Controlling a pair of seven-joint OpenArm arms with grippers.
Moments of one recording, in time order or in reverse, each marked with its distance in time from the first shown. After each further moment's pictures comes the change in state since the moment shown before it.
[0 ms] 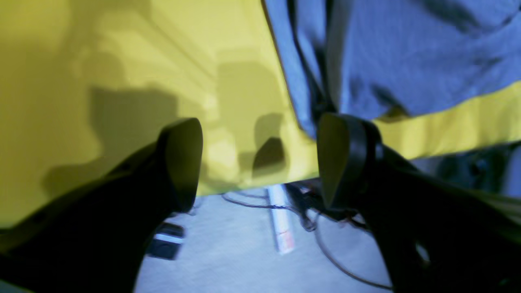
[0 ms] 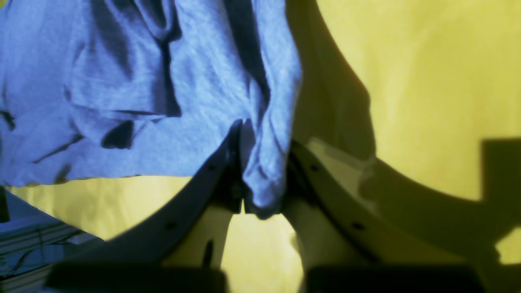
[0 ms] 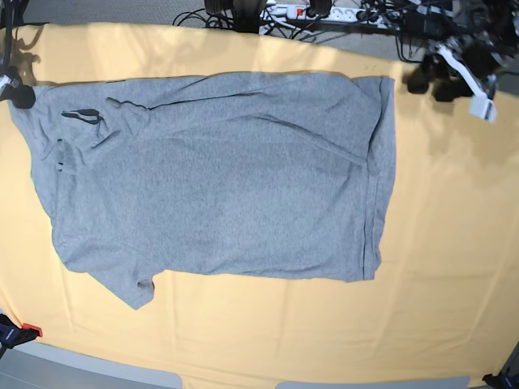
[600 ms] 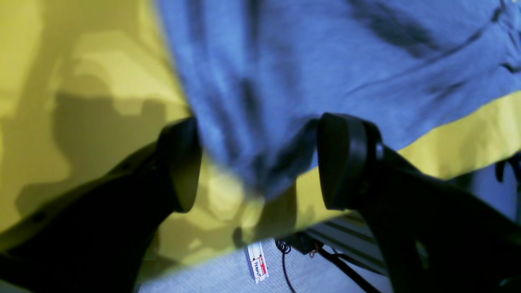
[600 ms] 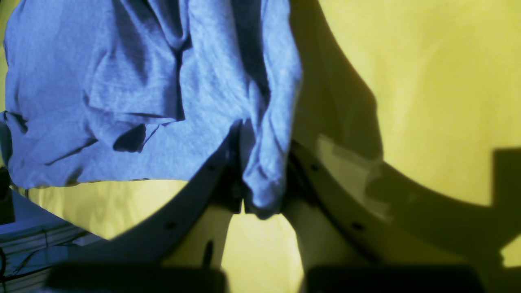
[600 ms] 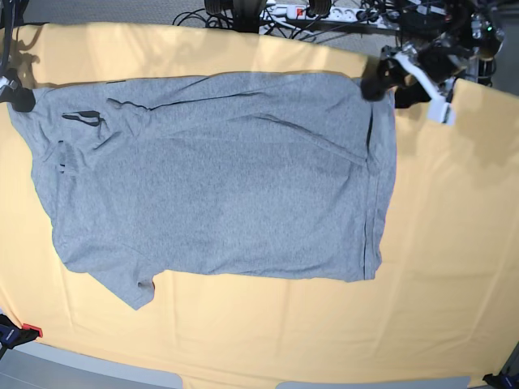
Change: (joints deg) left arm -2.1 5.6 13.9 0.2 8.1 3.9 -8.1; right arm 0.0 0.1 0.0 0.0 0.8 0.0 0.0
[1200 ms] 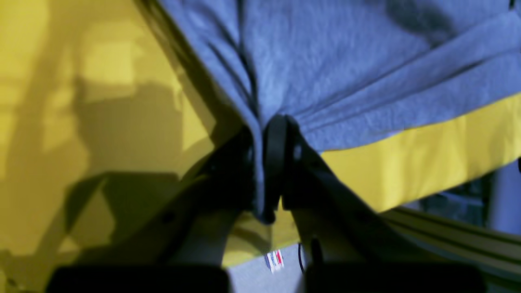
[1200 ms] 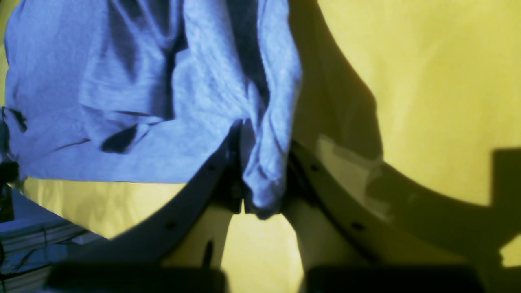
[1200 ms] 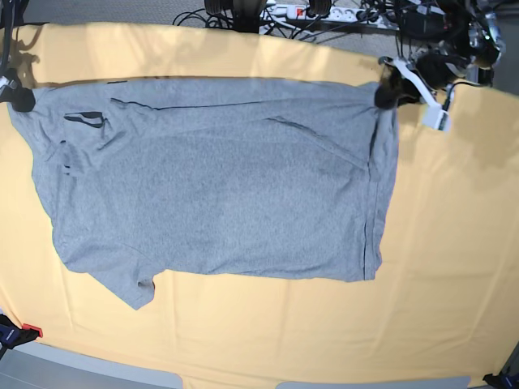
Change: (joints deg) left arm -2.3 -1.7 -2.2 -0.1 2.1 -0.2 1.1; right arm 0.0 0.5 0.0 0.0 0.0 0.0 -0.3
